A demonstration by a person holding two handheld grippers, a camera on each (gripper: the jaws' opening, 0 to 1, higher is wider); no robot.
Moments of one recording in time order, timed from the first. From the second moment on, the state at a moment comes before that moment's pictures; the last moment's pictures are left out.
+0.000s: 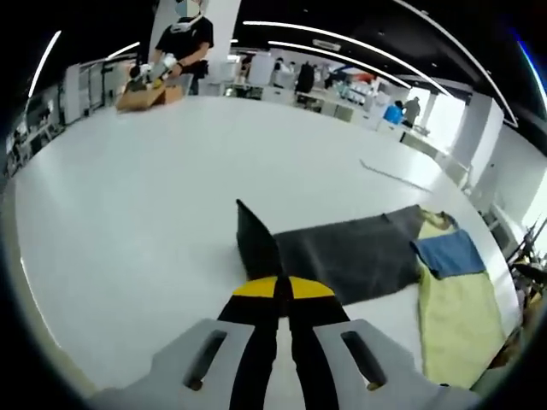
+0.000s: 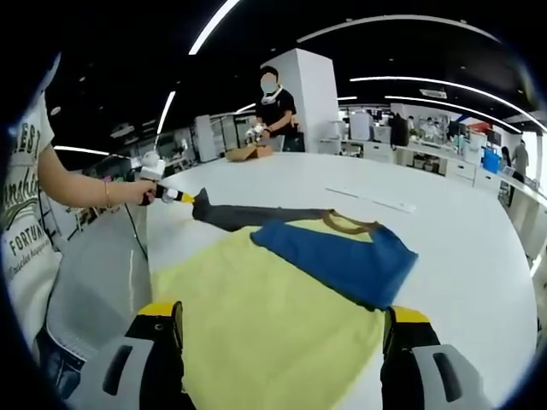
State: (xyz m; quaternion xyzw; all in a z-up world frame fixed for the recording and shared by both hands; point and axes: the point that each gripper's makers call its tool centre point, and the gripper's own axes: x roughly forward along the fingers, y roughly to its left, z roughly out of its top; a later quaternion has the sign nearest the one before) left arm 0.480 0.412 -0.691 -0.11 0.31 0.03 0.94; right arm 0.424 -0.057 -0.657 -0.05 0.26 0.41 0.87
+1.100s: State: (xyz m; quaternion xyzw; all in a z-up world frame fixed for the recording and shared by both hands) left arm 0.520 0.333 -0.674 -0.10 0.30 -0.07 0.95; right arm 0.408 -0.047 -0.663 -0.06 0.27 0.43 0.86
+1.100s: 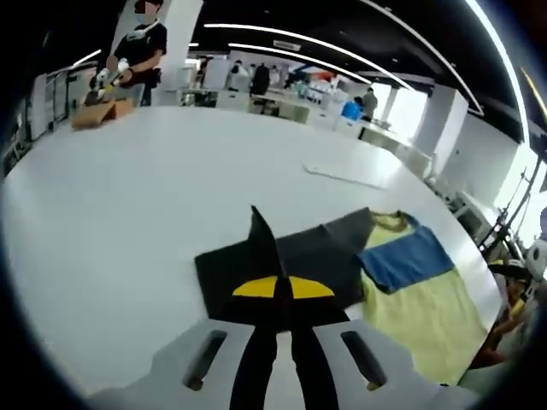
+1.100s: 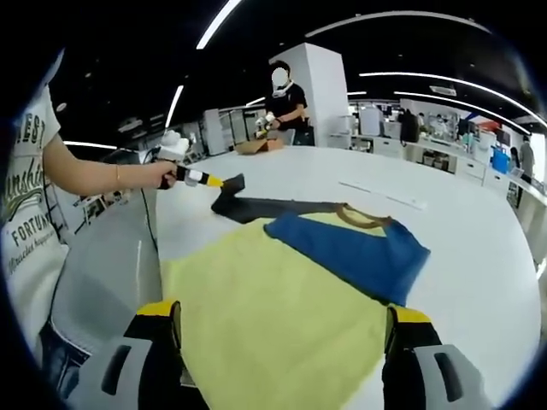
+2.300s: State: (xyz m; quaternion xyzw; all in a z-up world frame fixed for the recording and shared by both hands) left arm 0.564 0.227 -0.656 -0.12 0.28 -0.14 0.94; right arm 0.402 -0.047 -0.668 -0.03 0.27 0.43 0.86
